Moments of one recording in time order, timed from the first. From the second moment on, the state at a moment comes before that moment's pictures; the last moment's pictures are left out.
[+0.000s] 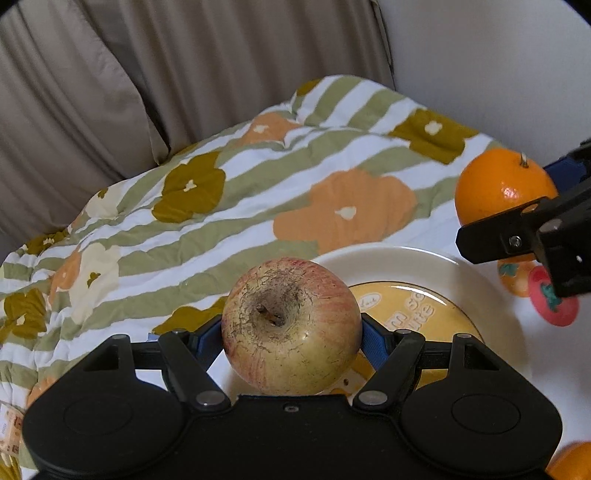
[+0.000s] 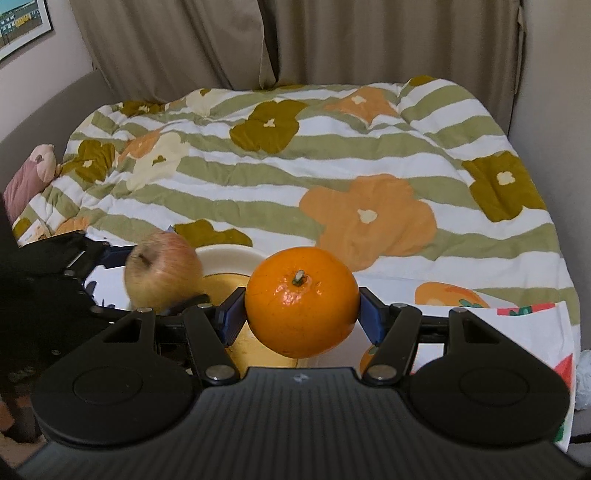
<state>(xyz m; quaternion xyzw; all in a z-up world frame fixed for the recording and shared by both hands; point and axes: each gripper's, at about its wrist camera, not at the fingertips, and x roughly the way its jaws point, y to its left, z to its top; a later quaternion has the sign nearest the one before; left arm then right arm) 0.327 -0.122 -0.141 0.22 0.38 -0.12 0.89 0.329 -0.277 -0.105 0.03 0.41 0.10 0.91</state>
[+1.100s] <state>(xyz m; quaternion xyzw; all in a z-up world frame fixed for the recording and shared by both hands) 0.263 -0.067 -0.099 0.14 0.40 -0.05 0.91 0.328 -0.226 -0.145 -0.12 0.37 0.20 0.90</state>
